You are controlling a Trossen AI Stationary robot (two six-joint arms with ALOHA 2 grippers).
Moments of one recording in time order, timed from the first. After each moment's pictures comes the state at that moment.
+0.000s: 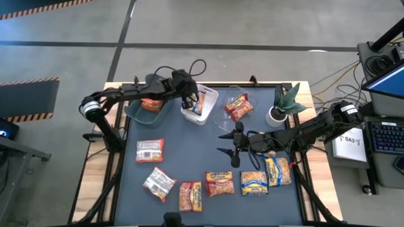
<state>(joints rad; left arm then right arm) 0.49 1.69 1.24 -0.34 -0.35 0.49 0.26 1.36 0.63 0.43 0.39 0.11</state>
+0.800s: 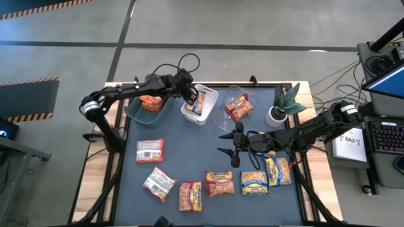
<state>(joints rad) 0.50 1.69 1.32 -0.57 -0.31 -0.27 0.26 1.36 0.63 0.43 0.38 0.11</state>
